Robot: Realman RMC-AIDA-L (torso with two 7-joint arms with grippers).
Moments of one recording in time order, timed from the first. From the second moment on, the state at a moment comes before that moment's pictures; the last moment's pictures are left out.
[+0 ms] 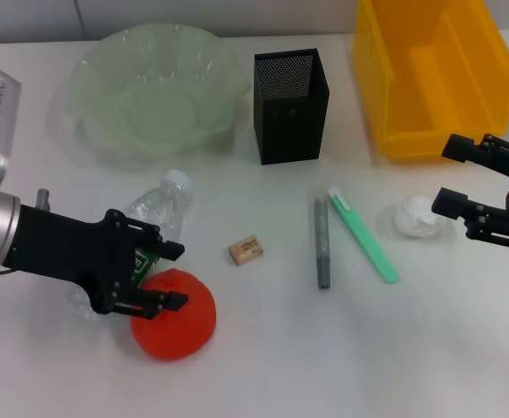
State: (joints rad) left arm -0.51 -2.07 0.94 0.96 2.23 1.74 -1.41; right arm 0.41 2.04 -0.35 -0.52 -1.97 -1.96 1.12
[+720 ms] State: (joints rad) left arm -0.50 -2.07 1.01 0.96 2.23 1.70 -1.40; right arm 0.41 2.04 -0.35 -0.52 -1.97 -1.95 1.12
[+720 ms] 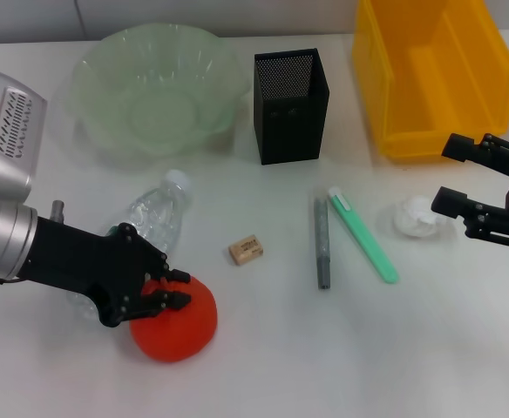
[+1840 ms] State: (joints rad) left arm -0.64 -2.07 0.81 0.69 1.61 1.05 -1.36; right arm 0.41 2.05 -0.34 -0.47 -1.97 -1.91 1.11
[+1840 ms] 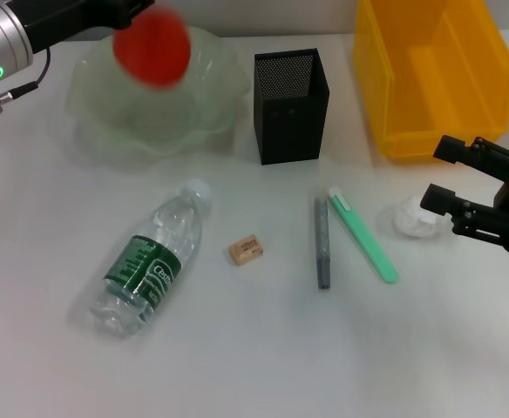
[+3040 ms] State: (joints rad) left arm -0.47 -2.03 0.85 0.74 1.90 1.82 -1.27; right arm 0.55 2.06 -0.90 -1.49 -2.51 -1.90 2.13
